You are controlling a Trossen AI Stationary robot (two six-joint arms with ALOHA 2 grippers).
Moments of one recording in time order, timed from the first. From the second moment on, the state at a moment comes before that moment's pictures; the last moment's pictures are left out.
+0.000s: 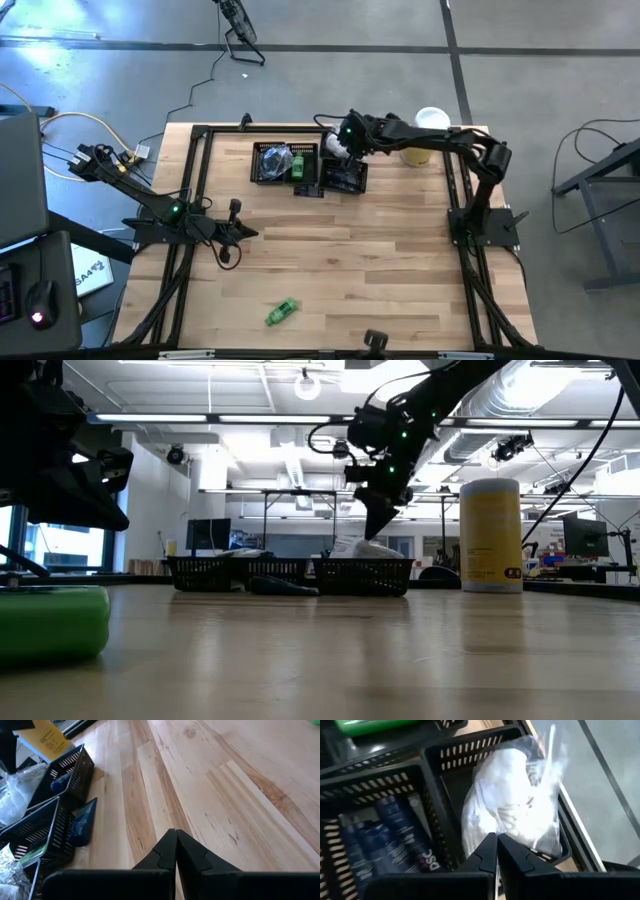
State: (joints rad) left arm -0.48 0.61 0.13 -0.01 -0.46 0.26; right arm -0.49 1.82 1.34 -0.53 0.18 -0.10
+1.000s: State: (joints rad) left arm -0.48 0.61 0.13 -0.01 -0.47 0.26; right arm -0.36 1.64 1.34 -0.51 0.39 -0.14
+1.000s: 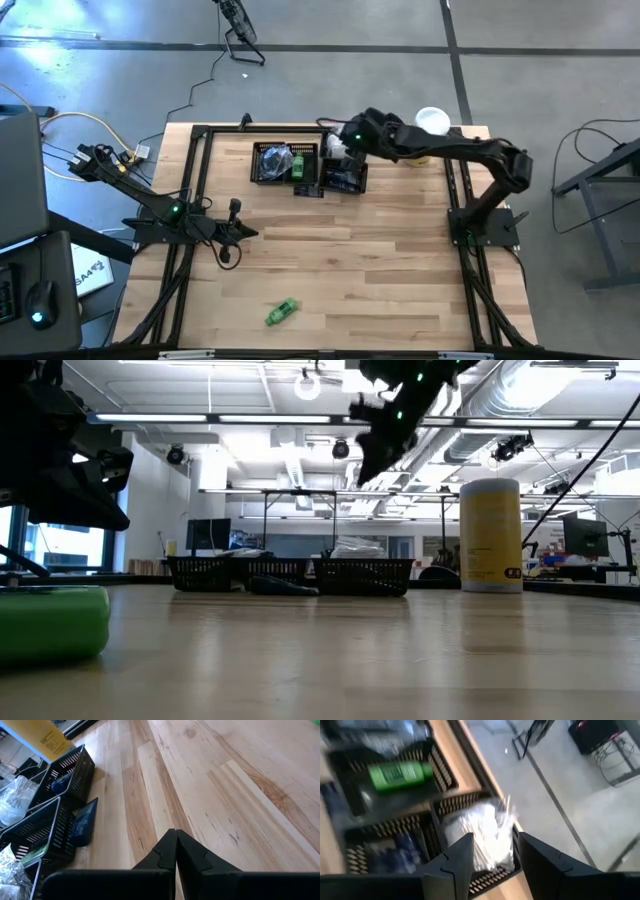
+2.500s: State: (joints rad) left arm -0.48 0.61 0.13 0.05 -0.46 0.22; right arm 0.35 1.54 1.34 -0.34 0.49 0.44
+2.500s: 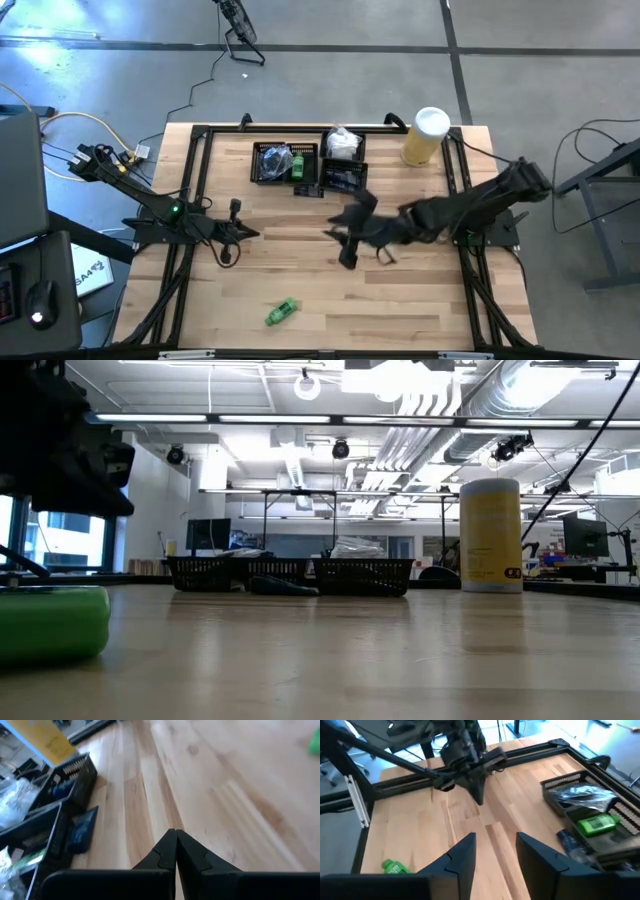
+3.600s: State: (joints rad) left arm -0.80 1.00 0.27 0.29 -0.52 0.04; right arm 0.35 1.97 1.34 0.10 0.21 0.29
